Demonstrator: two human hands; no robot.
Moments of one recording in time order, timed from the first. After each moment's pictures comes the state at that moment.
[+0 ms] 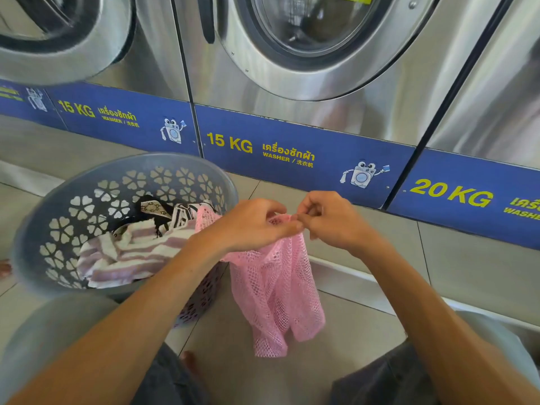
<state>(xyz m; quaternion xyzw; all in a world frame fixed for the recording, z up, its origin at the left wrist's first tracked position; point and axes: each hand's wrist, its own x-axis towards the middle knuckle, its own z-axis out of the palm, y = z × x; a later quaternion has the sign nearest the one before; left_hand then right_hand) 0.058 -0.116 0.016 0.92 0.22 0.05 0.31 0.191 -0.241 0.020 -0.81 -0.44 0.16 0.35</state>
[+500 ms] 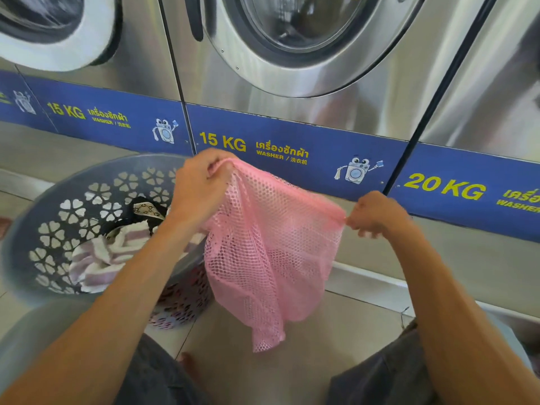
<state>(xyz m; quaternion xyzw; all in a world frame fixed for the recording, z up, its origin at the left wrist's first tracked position) 0.046 -0.079 0.039 0.79 0.31 0.37 0.36 0.257 -0.273 0.022 -0.94 -0.26 0.17 0.11</state>
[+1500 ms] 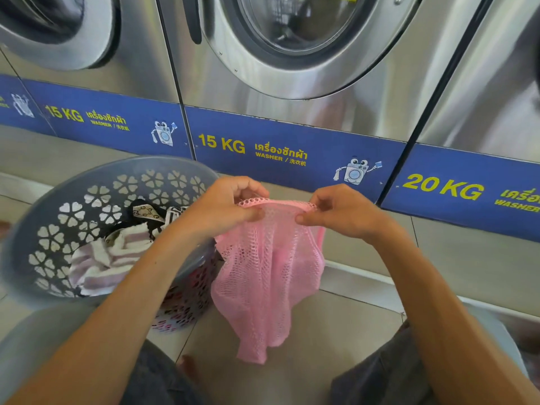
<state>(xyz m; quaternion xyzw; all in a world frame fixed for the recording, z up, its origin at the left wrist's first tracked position) 0.045 -0.095 0.035 0.84 0.21 0.15 0.48 0.219 -0.256 0.033 -0.83 -0.45 0.18 0.28</state>
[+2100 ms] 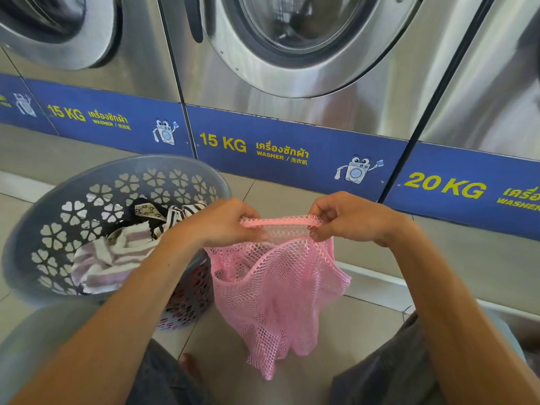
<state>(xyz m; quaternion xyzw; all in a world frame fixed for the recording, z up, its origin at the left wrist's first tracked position) 0.041 -0.092 0.024 0.93 0.24 -0.04 0.28 0.218 -0.269 0.041 -0.79 -0.46 0.32 0.26</state>
